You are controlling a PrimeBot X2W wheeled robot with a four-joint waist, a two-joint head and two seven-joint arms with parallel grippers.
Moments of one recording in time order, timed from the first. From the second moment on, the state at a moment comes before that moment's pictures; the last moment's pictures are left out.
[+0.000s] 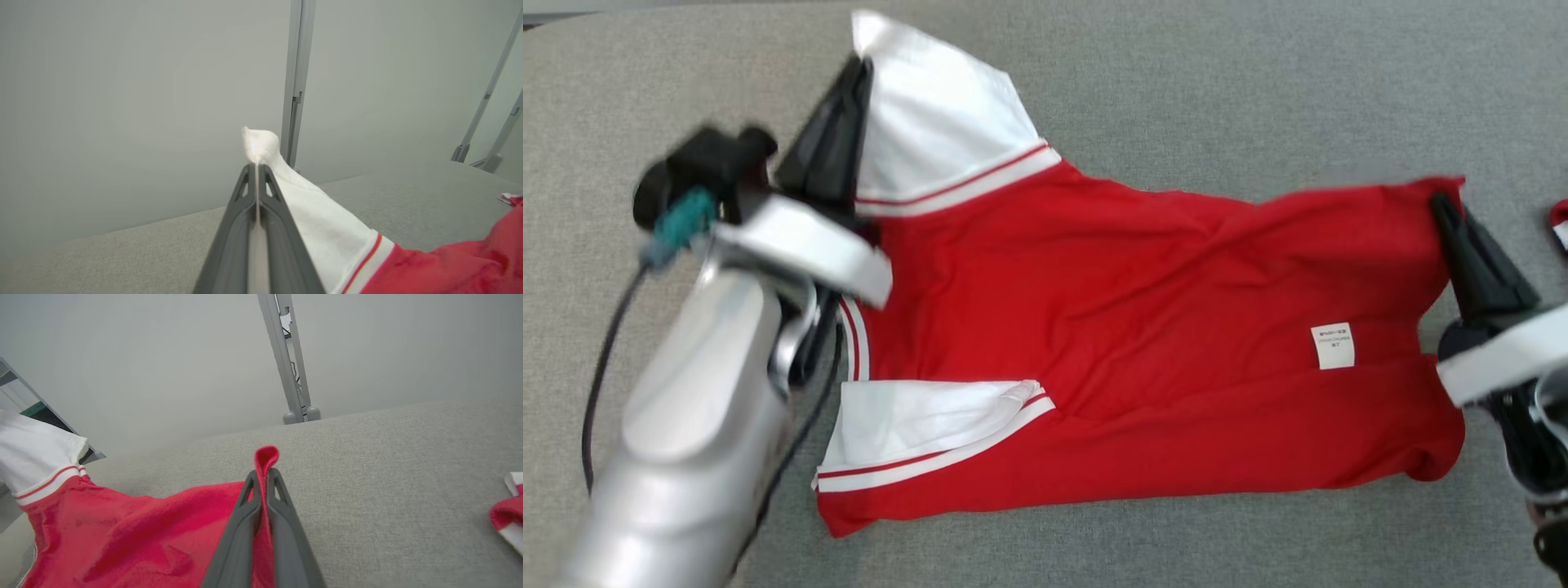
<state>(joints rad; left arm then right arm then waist) -0.81 0.22 -0.44 0.55 -0.47 -0.06 -0.26 -0.43 -0.40 0.22 0.21 0.72 0.13 -0.05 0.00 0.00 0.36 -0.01</state>
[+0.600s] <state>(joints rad) -0.06 0.34 -0.41 -0.14 -0.64 0.16 -0.07 -0.14 -0.37 0.18 0.18 0.90 0.13 -0.14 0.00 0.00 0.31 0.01</state>
